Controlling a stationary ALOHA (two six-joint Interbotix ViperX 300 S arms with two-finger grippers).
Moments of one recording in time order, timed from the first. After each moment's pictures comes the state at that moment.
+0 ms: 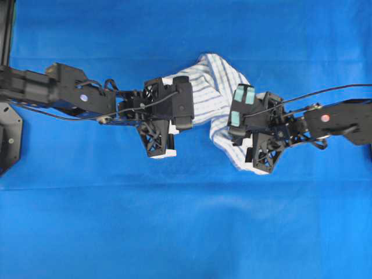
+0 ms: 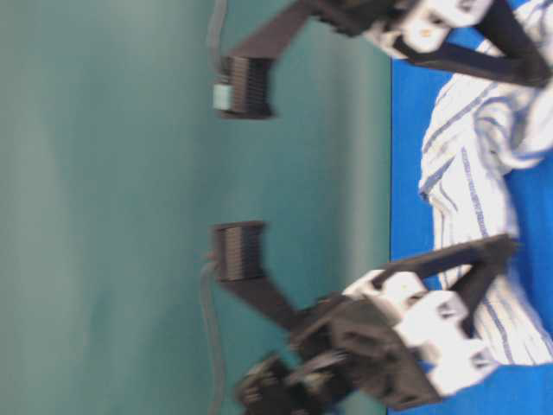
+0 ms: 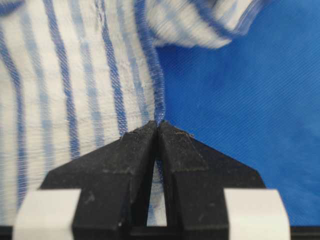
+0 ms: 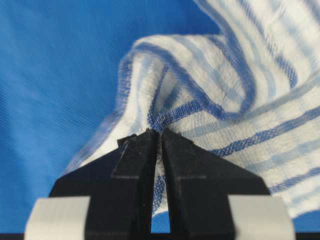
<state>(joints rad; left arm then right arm) 0.08 0.17 0.63 -0.02 -0.07 0.06 0.02 0.01 0.77 -0.38 0.17 0.64</state>
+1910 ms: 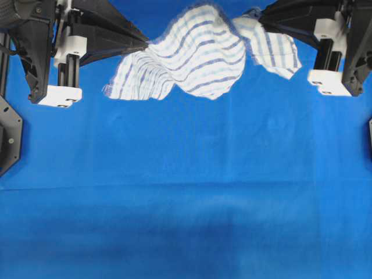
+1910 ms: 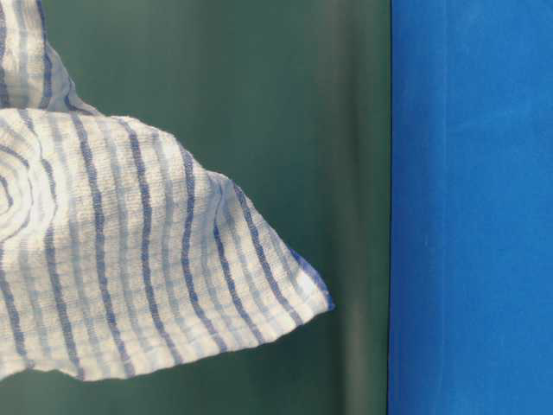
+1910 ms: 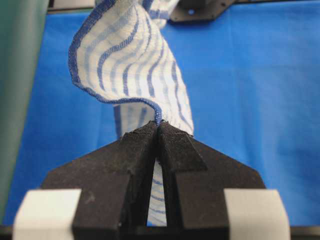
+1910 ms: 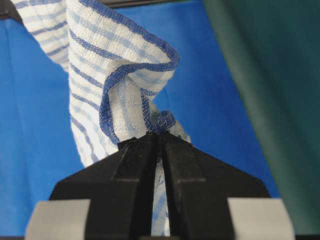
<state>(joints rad) 0.08 -0.44 0.13 -0.01 0.68 0.14 0.02 -0.42 0.06 -0.39 0.95 0.30</state>
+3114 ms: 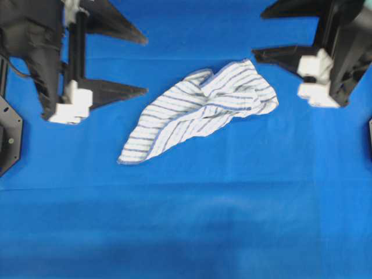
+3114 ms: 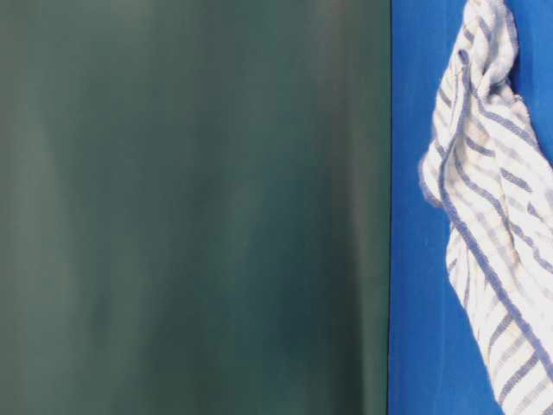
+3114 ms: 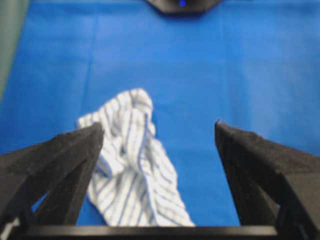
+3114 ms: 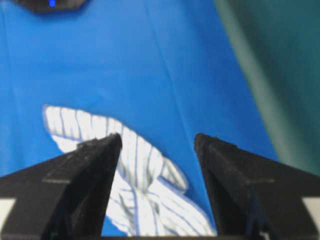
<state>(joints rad) 0.07 -0.49 0.37 -0.02 0.46 0.08 0.02 -0.44 0.20 -0.40 0.83 0.33</state>
